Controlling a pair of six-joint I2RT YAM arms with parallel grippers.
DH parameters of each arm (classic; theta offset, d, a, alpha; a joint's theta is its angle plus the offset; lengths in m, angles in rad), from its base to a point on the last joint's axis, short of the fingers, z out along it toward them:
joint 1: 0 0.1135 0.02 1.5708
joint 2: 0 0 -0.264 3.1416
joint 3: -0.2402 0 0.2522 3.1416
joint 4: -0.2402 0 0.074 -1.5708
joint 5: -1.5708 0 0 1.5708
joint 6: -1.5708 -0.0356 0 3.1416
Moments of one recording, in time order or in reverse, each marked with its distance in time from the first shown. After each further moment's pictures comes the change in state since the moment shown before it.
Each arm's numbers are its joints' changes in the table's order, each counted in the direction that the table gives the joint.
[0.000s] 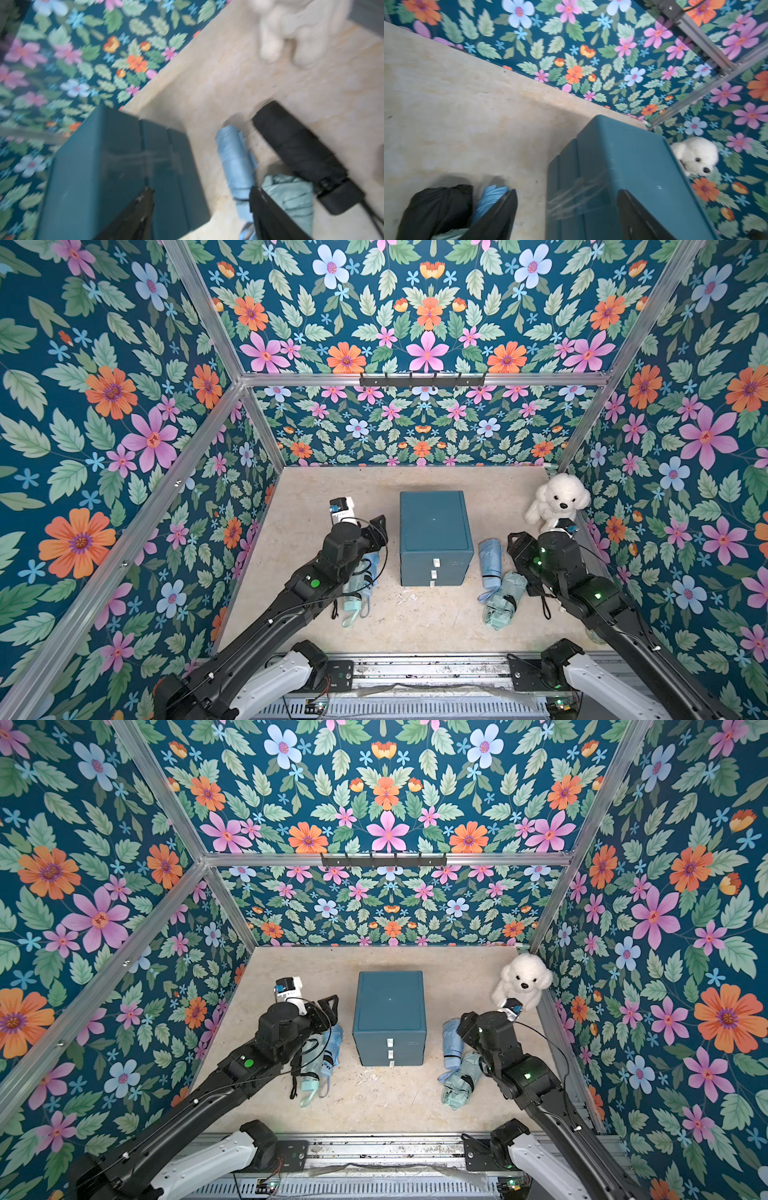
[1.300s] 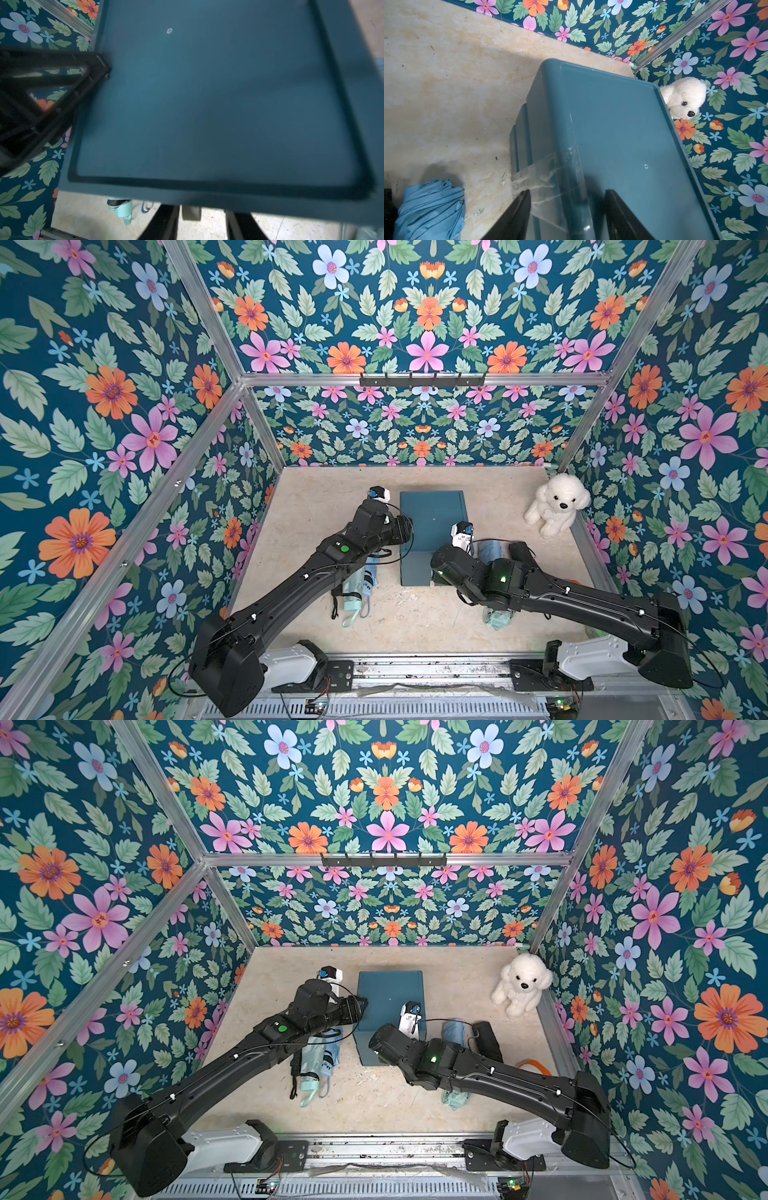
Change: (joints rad) left arm -0.002 -0.285 -0.146 -0.062 -0.266 -0.010; right arm 0.513 -0.535 -0.284 0.001 -0.161 -0.127
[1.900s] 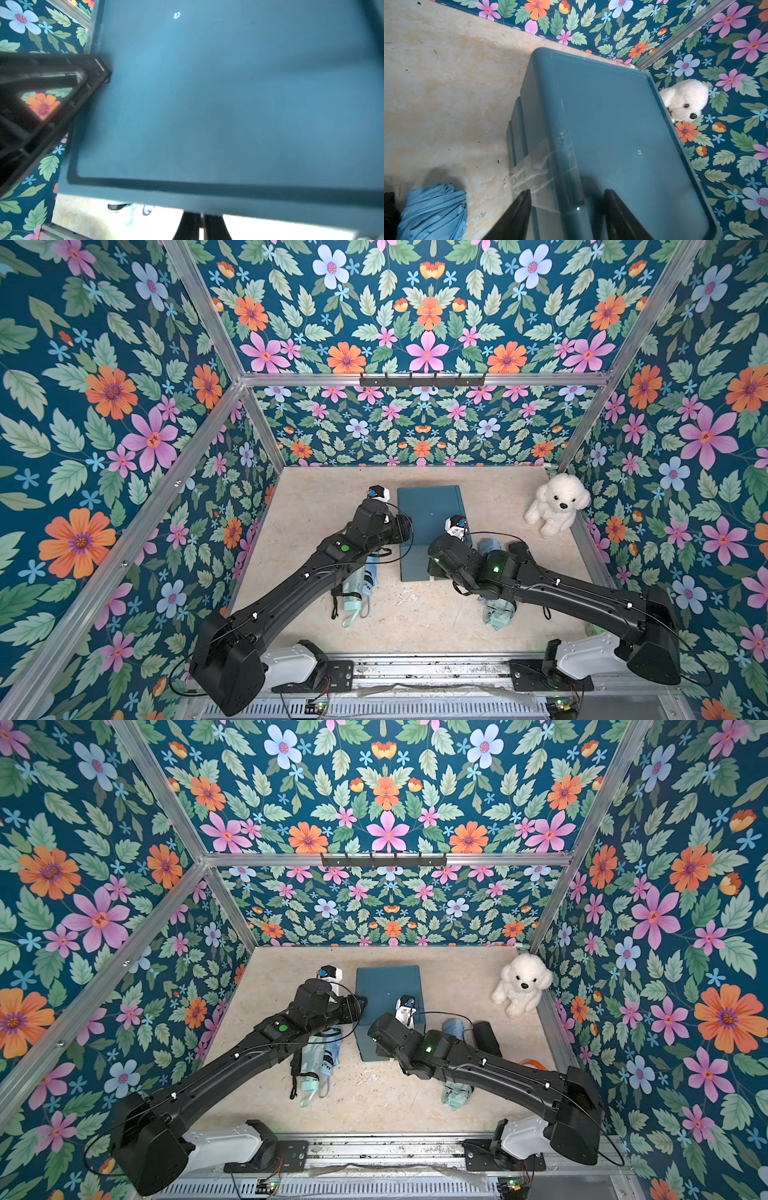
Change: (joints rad) left arm 0.001 -0.008 0.006 0.017 -0.008 -0.006; right arm -0.060 -0.062 -0.032 0.050 0.069 0.080
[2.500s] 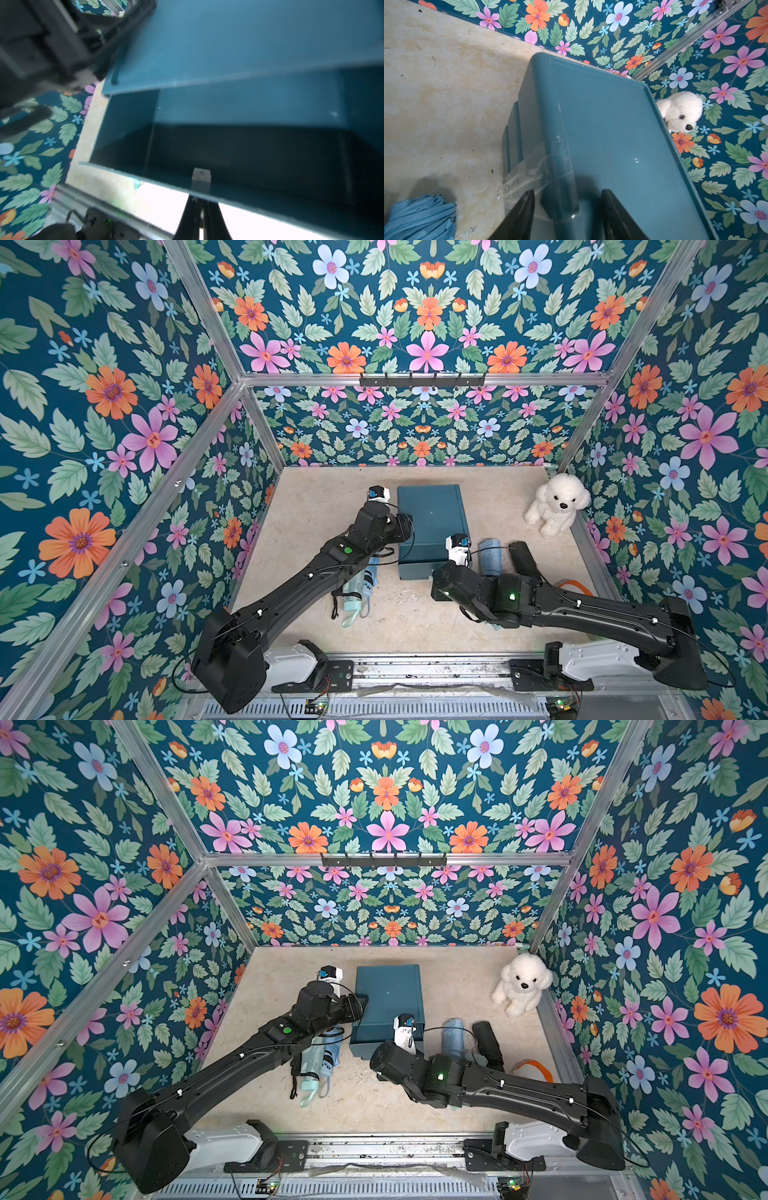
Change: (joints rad) left arm -0.003 -0.014 0.042 0.087 0.043 0.031; right arm 0.220 0.162 0.123 -0.014 -0.080 -0.061
